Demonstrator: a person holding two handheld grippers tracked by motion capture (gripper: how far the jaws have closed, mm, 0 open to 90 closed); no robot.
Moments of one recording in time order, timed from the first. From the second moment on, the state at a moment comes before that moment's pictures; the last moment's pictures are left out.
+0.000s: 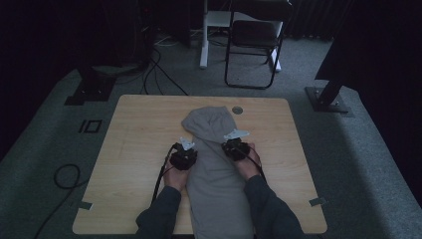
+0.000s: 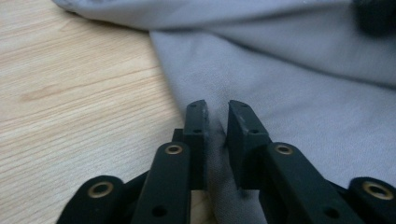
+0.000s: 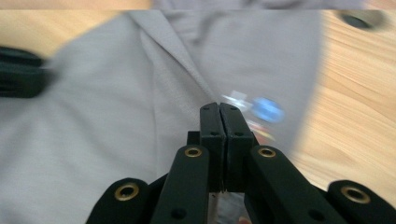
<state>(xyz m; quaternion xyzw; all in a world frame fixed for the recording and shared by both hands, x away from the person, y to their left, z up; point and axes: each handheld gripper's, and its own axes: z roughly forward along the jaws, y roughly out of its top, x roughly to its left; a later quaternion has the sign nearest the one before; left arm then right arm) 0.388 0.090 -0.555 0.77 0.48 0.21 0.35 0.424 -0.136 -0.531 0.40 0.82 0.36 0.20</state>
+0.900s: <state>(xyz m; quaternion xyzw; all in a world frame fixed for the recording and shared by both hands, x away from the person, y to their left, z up) 0.327 0.105 -0.555 0.78 0.47 0.19 0.37 0.376 -0.187 -0.550 0.45 0.80 0.35 0.18</state>
